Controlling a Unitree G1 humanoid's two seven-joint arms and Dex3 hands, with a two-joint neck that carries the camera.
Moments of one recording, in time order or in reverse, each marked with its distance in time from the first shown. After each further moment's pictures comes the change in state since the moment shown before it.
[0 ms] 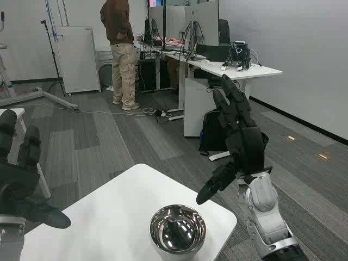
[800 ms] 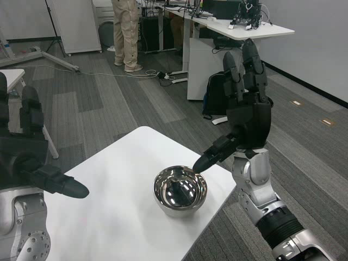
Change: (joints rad) left arm 0.146 -0.071 0.007 -0.214 0.094 -0.071 0.075; right arm 0.000 -0.061 0.209 0.122 0.213 -0.291 -0.076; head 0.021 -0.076
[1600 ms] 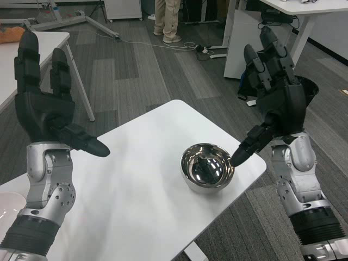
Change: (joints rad) left arm -0.002 0.028 0.060 0.000 -0.026 0.028 0.001; right arm 0.069 0.007 -0.126 -0.122 0.080 0.388 0.302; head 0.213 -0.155
